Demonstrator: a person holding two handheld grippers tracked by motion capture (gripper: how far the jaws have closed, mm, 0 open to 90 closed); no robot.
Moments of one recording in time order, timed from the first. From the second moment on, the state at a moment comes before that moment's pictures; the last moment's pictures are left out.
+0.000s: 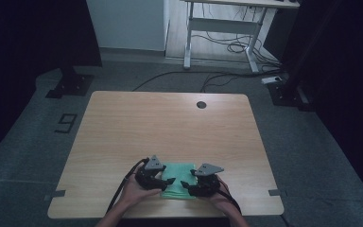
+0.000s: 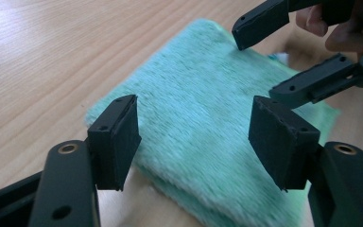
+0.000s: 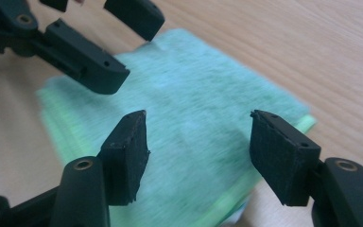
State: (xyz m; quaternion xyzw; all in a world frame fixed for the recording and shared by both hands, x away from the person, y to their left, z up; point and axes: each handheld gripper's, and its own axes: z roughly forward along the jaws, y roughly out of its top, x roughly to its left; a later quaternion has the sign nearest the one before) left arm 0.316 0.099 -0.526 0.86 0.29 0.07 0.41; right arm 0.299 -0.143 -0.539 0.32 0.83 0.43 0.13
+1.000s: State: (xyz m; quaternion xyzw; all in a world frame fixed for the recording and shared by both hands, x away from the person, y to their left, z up) left arm 0.359 0.092 -0.544 0.88 0.29 0.08 0.37; right arm 0.328 -0.141 -0.552 0.32 0.84 0.41 0.14
